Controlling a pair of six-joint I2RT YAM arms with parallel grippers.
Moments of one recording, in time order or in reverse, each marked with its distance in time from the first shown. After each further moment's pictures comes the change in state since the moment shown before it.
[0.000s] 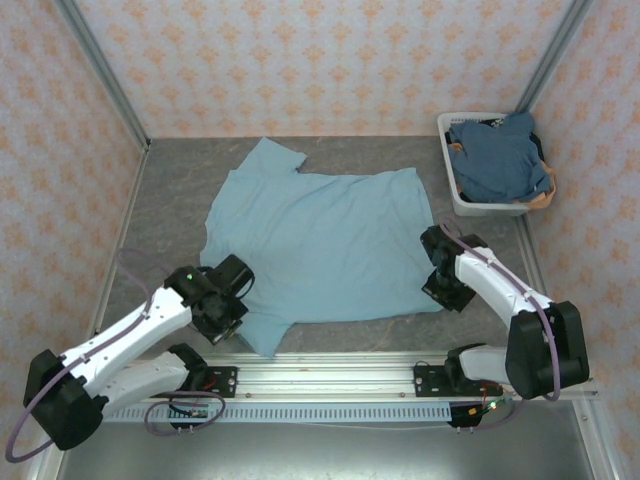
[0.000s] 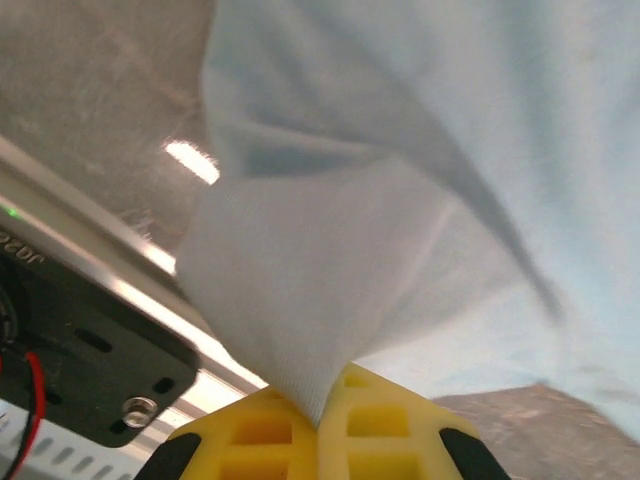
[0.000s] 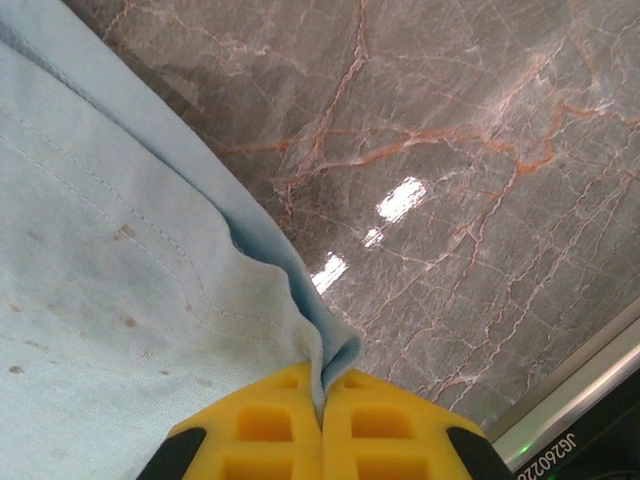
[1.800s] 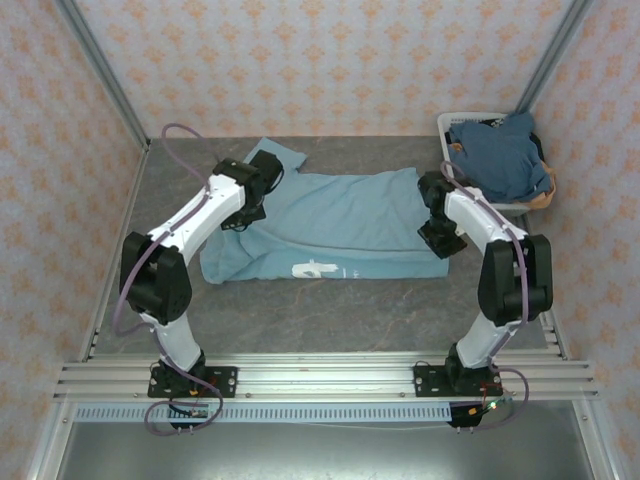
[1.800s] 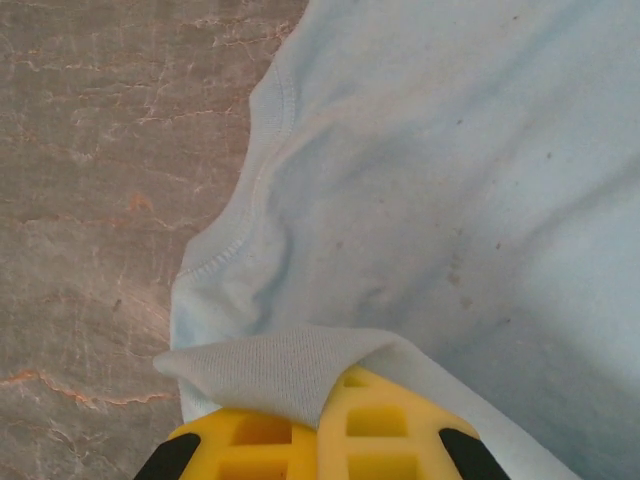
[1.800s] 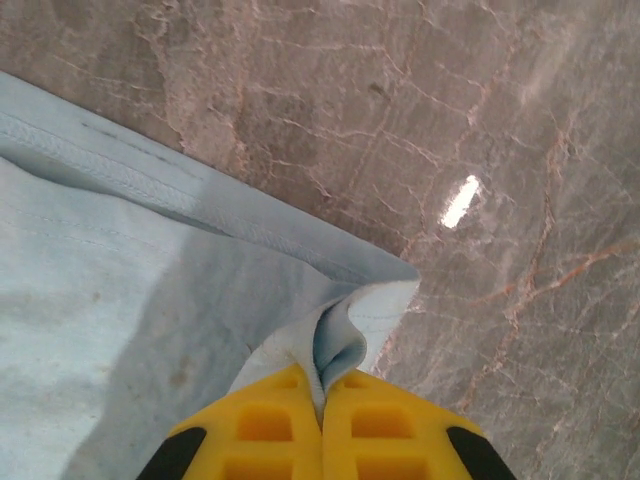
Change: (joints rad) left arm 0.239 0.790 0.835 -0.018 -0.482 0.647; right arm -0.083 0.434 0.518 -0.050 0.016 0.174
